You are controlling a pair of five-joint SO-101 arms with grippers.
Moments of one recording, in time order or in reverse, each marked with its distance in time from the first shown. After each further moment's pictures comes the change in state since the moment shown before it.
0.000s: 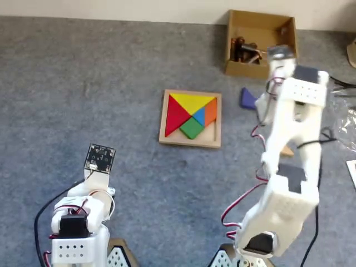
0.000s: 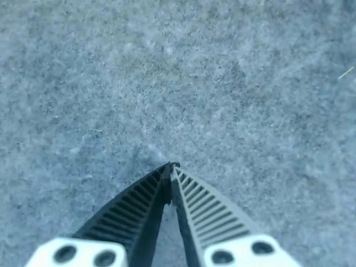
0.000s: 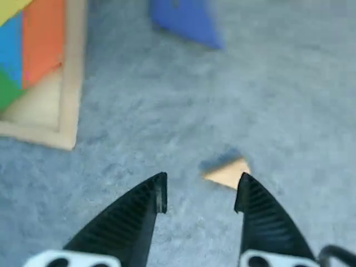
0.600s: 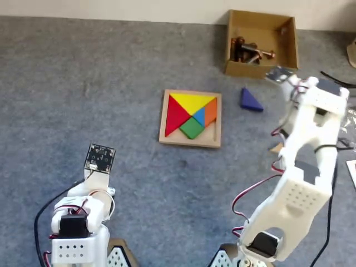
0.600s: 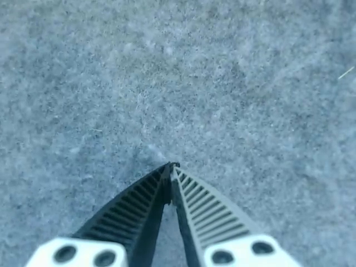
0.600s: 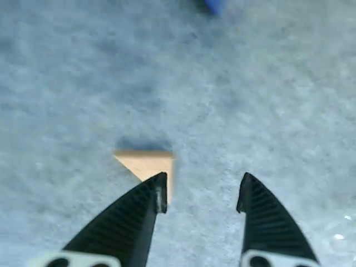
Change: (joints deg) left arm 0.0 0.0 0.0 0.0 0.0; right arm 13.1 6.7 -0.4 -9.0 36.3
